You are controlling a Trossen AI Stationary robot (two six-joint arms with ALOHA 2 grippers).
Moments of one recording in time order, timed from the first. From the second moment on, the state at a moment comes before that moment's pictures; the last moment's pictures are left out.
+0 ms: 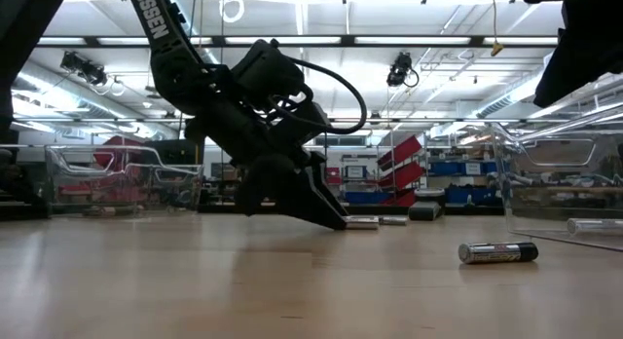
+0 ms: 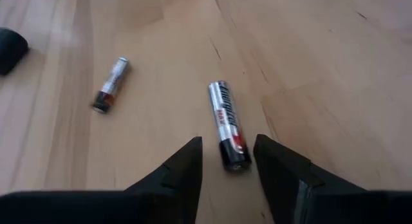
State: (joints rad) left arm 0.05 1.97 0.88 0.43 0.11 0.32; right arm 0.70 1.31 0.90 -0.87 0.59 1.25
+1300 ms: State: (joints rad) left arm -0.02 1.86 0.87 0.75 0.17 0.36; right arm 0.69 1.36 0.90 -0.44 0.85 0.67
